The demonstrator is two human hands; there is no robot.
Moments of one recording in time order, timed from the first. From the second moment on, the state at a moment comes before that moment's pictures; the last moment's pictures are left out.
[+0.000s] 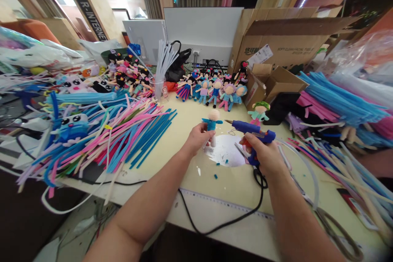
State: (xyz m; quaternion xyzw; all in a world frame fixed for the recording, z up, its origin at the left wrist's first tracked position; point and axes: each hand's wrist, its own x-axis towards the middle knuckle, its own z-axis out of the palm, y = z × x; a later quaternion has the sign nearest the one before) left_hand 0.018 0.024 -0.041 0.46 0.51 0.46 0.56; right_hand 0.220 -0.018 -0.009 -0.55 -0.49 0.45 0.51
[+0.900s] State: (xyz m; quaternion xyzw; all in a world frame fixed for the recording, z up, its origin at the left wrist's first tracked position) left_hand 0.019 0.023 -0.040 0.46 0.45 0.49 0.59; right_hand 0.293 -0.073 -0.066 -0.79 -0.55 0.07 0.27
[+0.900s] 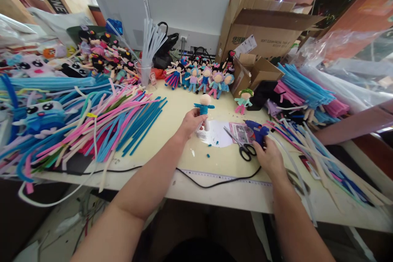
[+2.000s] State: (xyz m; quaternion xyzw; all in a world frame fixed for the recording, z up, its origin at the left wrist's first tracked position) left_hand 0.013 0.020 -0.032 0.40 0.39 0.48 0.68; right_hand 0.196 -0.027 -0.033 -0.51 -0.83 0.16 0.15
